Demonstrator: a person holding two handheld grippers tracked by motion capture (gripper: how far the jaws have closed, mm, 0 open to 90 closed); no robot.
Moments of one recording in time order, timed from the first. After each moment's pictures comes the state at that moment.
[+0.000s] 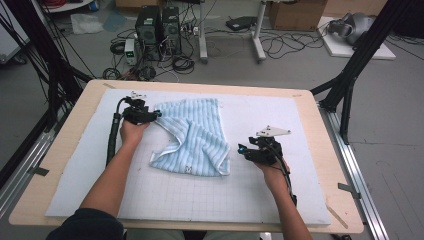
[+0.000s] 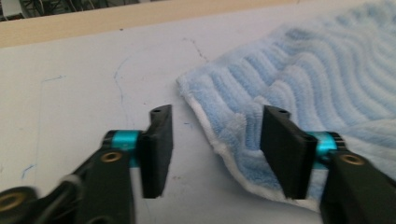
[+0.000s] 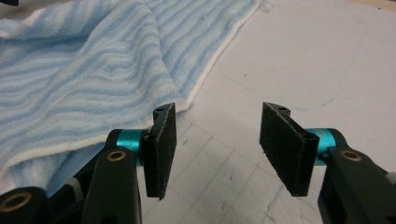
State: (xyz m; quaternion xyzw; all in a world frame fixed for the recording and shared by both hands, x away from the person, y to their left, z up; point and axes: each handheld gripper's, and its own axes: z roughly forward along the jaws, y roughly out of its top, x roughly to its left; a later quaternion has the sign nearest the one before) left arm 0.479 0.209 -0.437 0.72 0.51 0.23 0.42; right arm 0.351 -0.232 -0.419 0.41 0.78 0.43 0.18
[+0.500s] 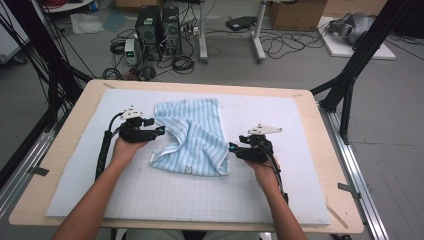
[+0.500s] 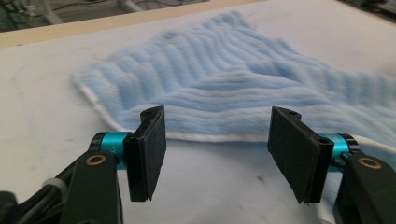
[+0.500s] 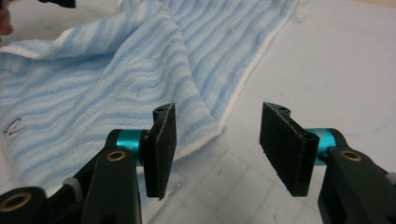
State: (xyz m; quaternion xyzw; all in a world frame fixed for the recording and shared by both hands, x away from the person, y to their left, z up) left arm 0.405 0.201 -0.430 0.75 0.38 0.17 0.51; right arm 0.361 -0.207 -0.424 0.40 0.78 0.45 0.15
